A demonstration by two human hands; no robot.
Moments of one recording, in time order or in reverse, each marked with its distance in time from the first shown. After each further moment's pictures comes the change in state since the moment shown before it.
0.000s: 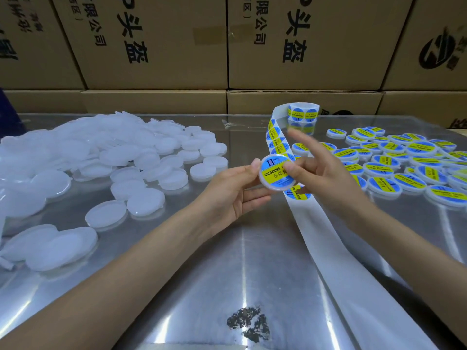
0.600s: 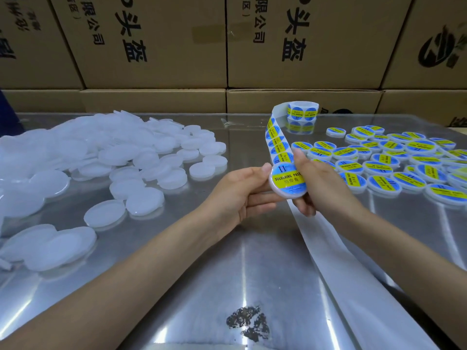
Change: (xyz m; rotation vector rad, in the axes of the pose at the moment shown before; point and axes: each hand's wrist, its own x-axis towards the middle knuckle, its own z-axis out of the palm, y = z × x) left_hand -0.003 -0.006 0.009 0.082 -0.029 0.010; right_hand -0.004 -0.004 0.012 -0.081 0.057 0.210
